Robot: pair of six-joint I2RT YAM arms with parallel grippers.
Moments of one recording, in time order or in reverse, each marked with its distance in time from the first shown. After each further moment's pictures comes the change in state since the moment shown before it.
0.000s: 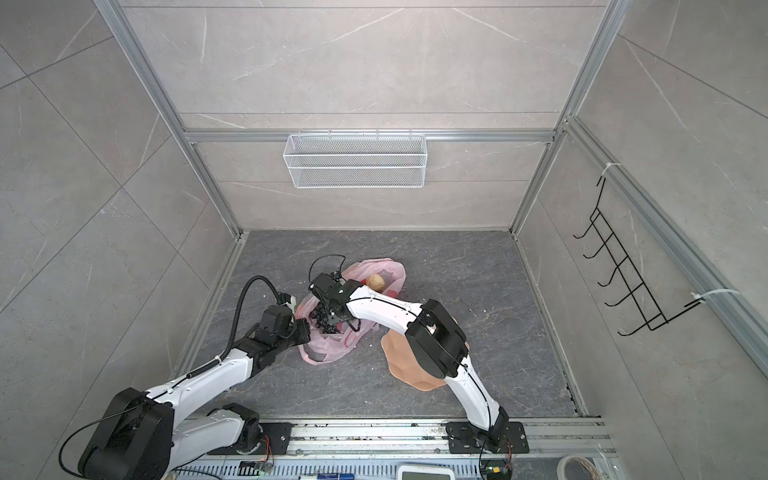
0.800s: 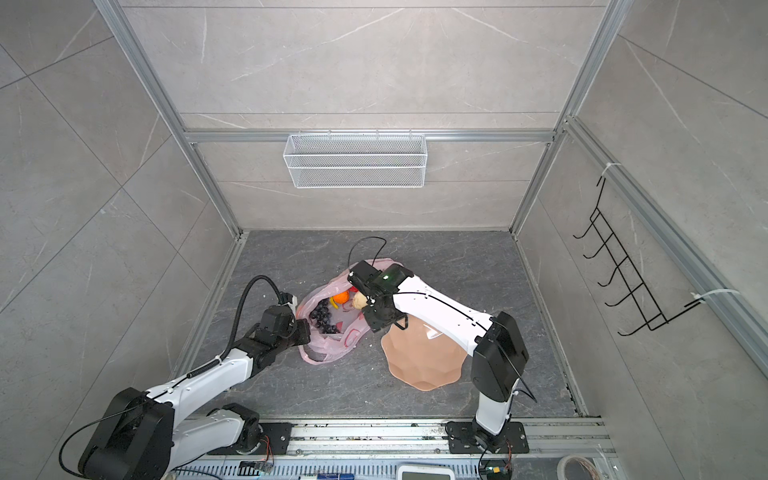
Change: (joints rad) left arm 0.000 0.002 0.001 0.000 0.000 0.051; right arm -0.121 -0.420 -0.249 -0.422 -0.161 -0.280
